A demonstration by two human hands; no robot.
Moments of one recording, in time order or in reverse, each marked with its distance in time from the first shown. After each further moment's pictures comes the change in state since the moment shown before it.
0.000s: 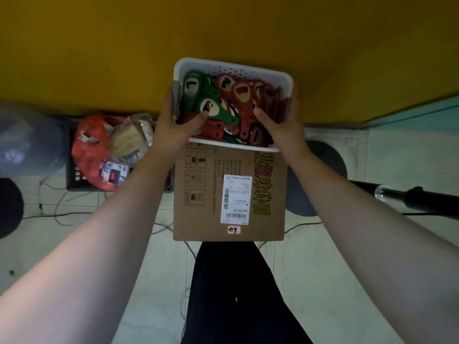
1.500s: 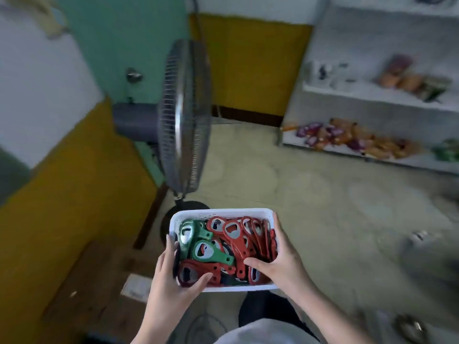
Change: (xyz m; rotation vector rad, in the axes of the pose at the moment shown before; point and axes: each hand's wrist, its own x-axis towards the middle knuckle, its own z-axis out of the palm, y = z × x) left_hand -0.468 0.115 -0.024 0.556 -1.139 0.811; right_hand -0.695 -0.022 -0.056 0.342 1.101 0.219
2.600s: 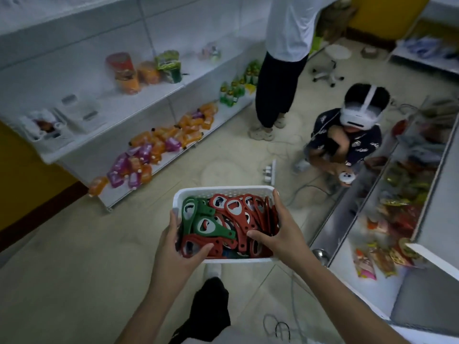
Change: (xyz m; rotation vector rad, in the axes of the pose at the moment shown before) left_hand 0.308 0.332 0.589 0.067 -0.909 0.399; right_hand 0.138 0.200 -0.503 0.237 0.927 0.334
